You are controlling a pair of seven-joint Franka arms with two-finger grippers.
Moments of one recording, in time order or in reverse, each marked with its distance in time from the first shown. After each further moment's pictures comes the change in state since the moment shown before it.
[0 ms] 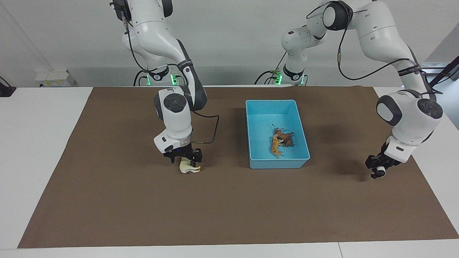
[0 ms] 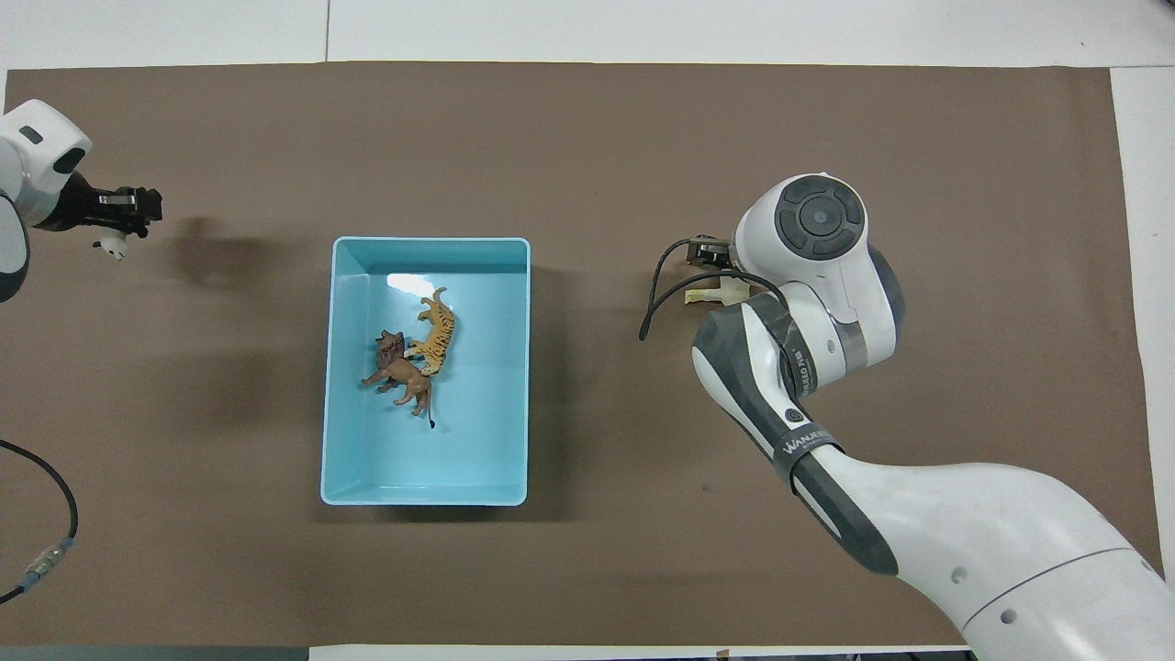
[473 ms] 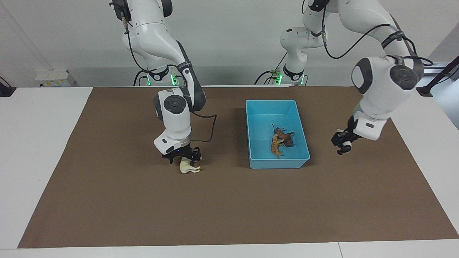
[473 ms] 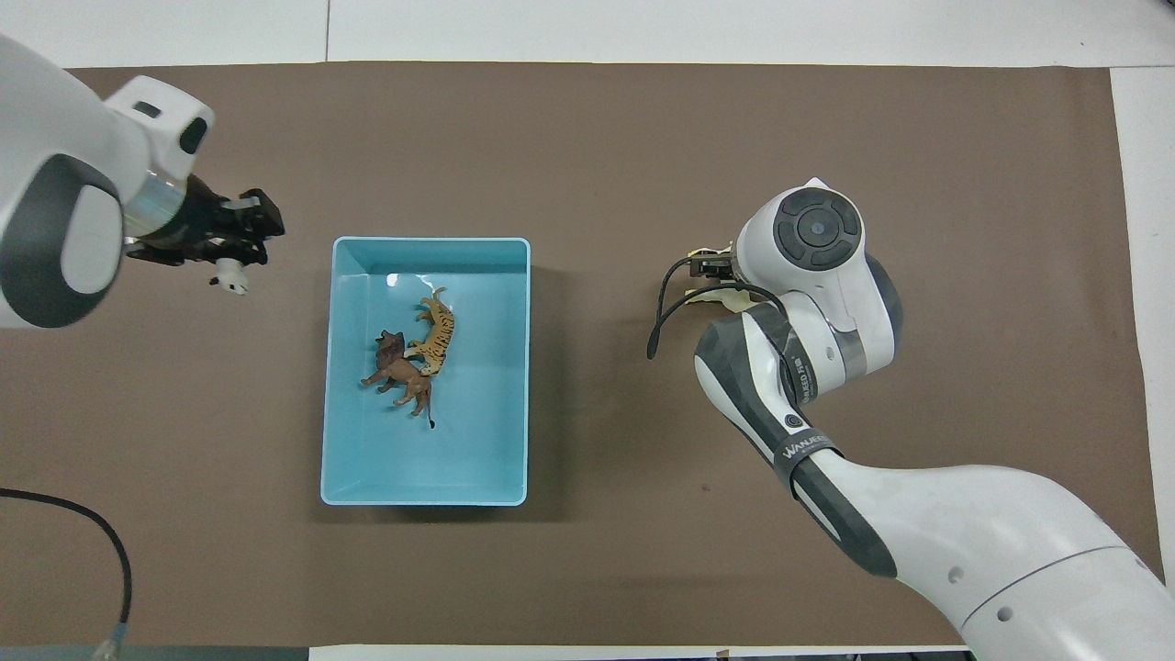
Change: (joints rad) left arm -0.300 -0.234 -0.015 -0.083 -0.020 -0.324 -0.524; right arm -0.001 -0.004 0.003 -0.035 -0.004 0.024 -0.113
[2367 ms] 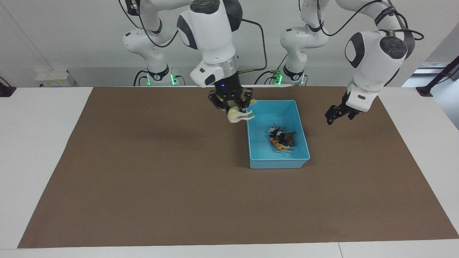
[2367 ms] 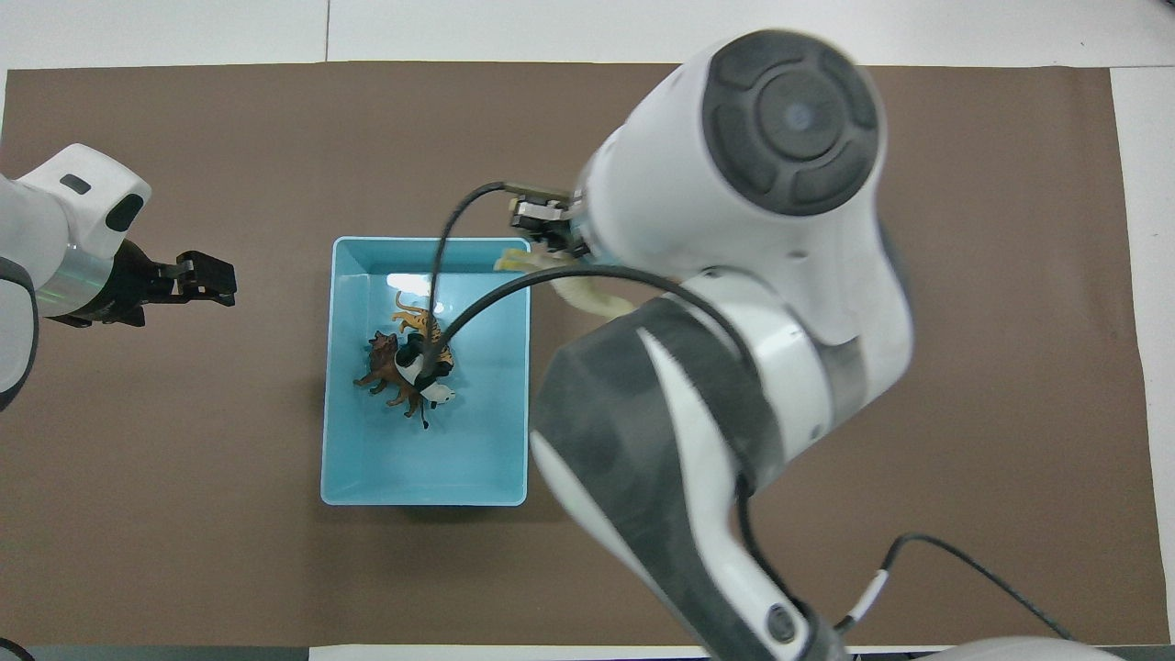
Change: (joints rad) left arm 0.060 -0.218 0.043 -0.184 -0.003 -0.023 0.239; right arm 0.253 -0.043 0.029 0.623 0.269 -0.446 0.370
